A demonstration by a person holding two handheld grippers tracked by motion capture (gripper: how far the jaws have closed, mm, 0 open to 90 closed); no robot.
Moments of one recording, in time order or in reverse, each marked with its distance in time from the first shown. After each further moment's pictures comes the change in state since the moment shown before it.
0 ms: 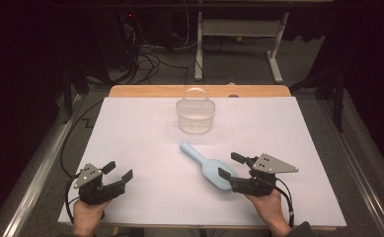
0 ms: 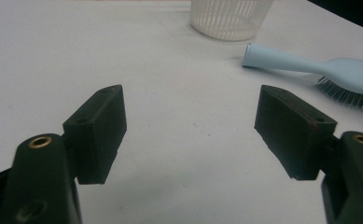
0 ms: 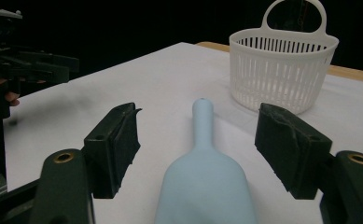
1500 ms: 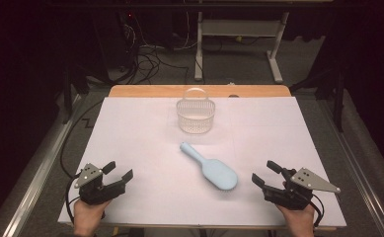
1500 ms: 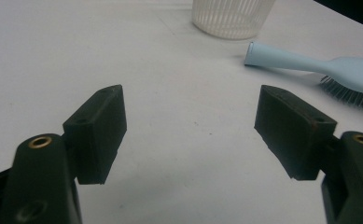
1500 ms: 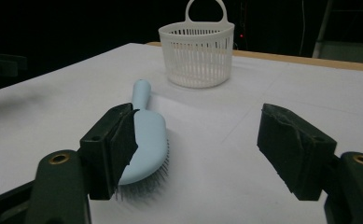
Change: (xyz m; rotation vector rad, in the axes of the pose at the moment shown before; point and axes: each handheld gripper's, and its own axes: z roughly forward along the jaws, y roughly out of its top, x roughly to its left) left arm 0.000 0.000 0.001 0.007 0.007 -0.003; right arm -0.026 -0.033 -0.073 -0.040 -0.184 0.057
